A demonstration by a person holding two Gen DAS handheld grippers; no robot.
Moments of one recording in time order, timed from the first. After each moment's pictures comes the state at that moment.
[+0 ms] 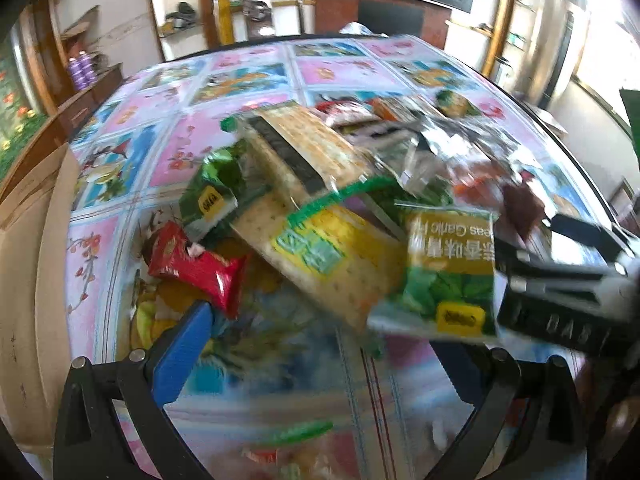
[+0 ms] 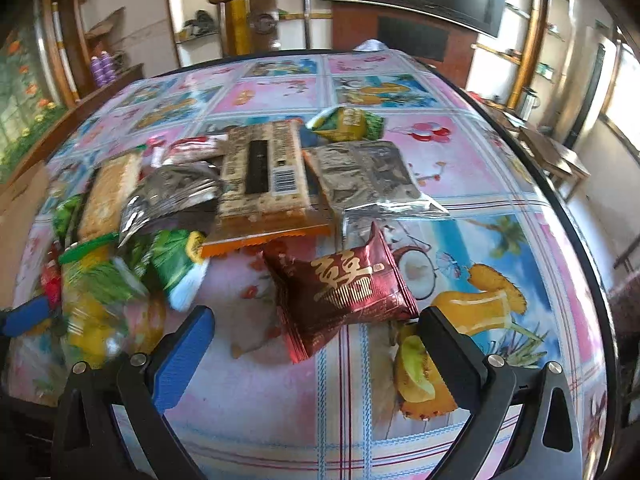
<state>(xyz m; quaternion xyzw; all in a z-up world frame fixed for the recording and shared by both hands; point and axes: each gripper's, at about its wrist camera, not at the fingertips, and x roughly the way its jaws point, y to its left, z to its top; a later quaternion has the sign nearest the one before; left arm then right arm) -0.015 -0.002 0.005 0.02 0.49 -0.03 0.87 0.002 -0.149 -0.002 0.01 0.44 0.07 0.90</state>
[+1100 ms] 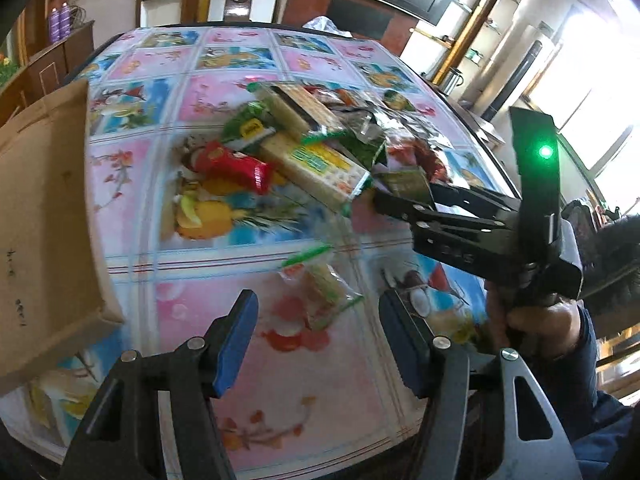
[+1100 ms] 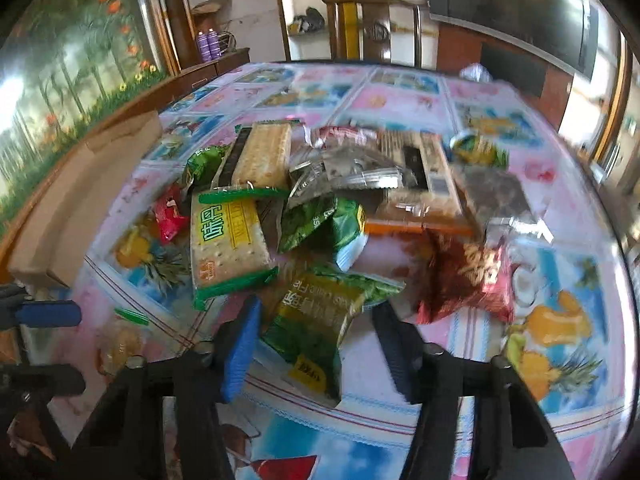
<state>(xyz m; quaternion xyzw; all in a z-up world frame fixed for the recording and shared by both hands) -0.100 0.052 0.039 -0.08 0.50 -0.14 0.85 -0.033 -0.096 0.003 -0.07 0.42 0.23 0.88</state>
